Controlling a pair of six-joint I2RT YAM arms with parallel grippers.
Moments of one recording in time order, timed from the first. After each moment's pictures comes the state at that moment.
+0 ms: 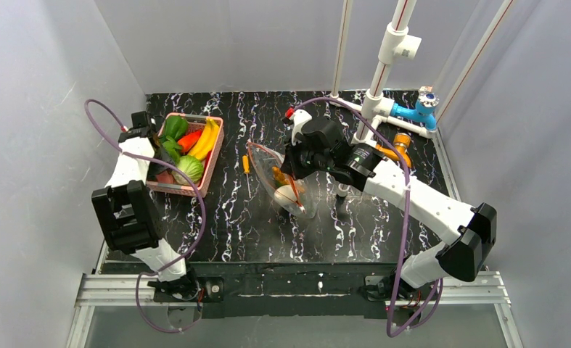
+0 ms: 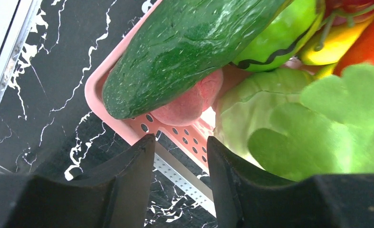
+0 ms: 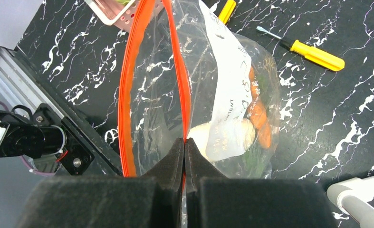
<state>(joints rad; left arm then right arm) 0.26 1.63 1.29 -0.84 -0.21 -0.36 0.90 1.44 1.41 -0.56 -0.05 0.32</state>
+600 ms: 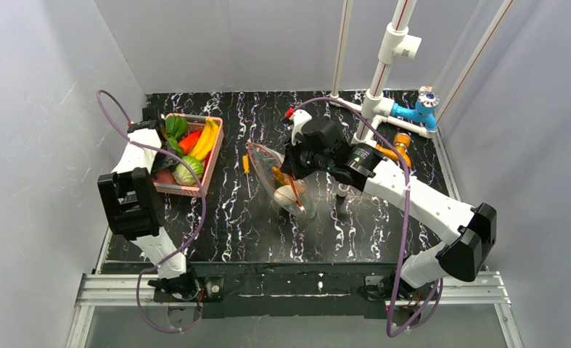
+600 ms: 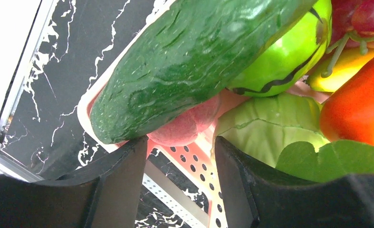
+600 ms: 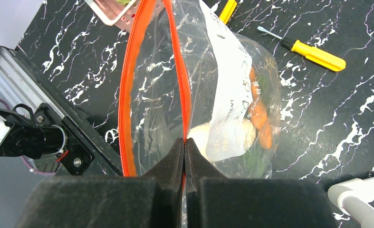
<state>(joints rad) 0.19 1.76 1.38 -0.89 -0.35 -0.39 0.90 1.44 1.41 -0.55 -0.05 0.32</state>
